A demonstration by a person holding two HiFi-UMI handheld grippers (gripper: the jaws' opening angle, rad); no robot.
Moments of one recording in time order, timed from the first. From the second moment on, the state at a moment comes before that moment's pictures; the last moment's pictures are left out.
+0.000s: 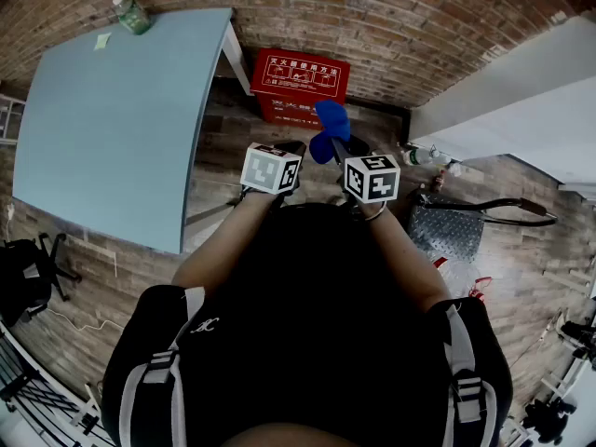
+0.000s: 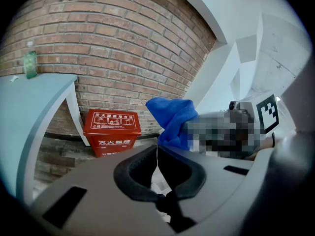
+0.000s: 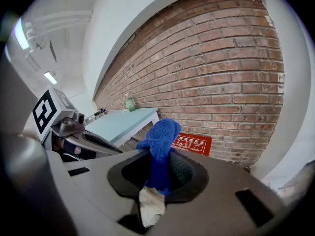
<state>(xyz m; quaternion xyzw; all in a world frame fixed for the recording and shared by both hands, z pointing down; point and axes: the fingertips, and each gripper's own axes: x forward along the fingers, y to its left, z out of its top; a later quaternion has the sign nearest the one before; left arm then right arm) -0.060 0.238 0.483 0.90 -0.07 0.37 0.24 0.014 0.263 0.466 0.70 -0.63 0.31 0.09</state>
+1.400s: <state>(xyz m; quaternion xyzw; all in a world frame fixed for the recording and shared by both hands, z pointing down) -0.041 0.037 0.490 0.87 -0.15 0.37 0.28 0.074 0.041 0.473 0.67 -0.67 0.30 0.13</state>
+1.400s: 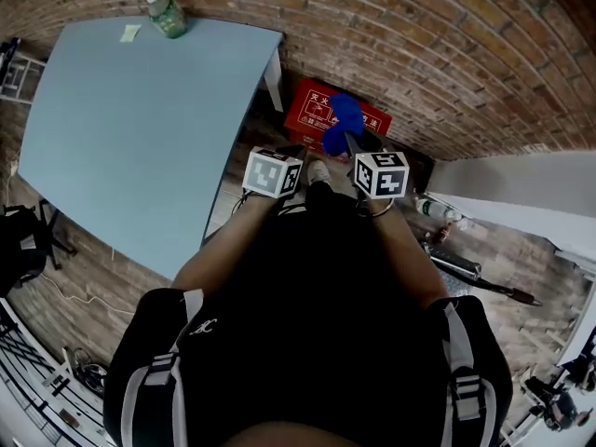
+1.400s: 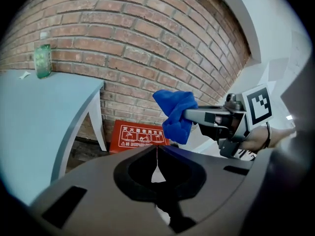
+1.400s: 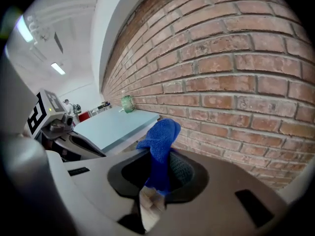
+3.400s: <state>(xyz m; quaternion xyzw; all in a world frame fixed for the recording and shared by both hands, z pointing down) -0.110 -0.065 0.534 0.76 -0.34 0.38 0.41 0.116 -0.164 0.766 0.50 -0.63 0.45 0.39</state>
